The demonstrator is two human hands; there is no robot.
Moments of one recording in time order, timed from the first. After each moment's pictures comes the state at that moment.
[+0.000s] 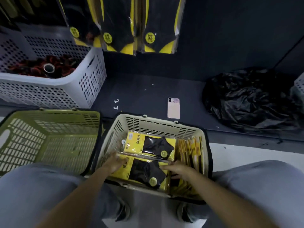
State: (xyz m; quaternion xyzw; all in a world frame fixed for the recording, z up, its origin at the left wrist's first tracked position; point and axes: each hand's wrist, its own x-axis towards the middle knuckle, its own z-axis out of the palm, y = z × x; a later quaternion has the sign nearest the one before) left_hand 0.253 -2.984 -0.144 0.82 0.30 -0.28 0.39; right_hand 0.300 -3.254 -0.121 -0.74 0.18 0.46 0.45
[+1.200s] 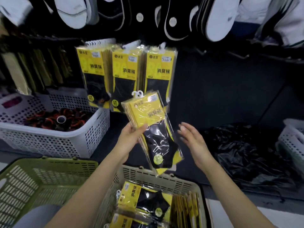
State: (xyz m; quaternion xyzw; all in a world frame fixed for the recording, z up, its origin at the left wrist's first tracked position) left_hand 0.378 -3.046 0.126 0.66 0.09 0.08 0.74; right_hand 0.417 -3.260 0.121 -0.68 -0.08 0.06 0.72
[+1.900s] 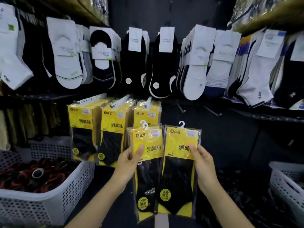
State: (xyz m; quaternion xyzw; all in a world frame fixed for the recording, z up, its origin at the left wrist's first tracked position) left_hand 0.430 -3.066 0.205 0.70 0.01 0.15 0.70; right_hand 0.464 -3.280 0.214 -0.62 -0.06 -0.09 0.78
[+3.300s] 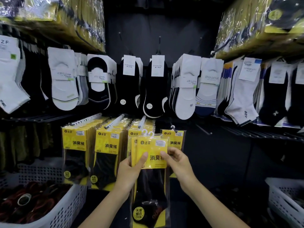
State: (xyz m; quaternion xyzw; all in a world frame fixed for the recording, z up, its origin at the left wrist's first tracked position) left_hand 0.451 -3.088 0.243 0.67 0.01 0.20 0.72; right_hand 0.489 -3.246 0.253 -0.68 -0.17 -0.08 0.71
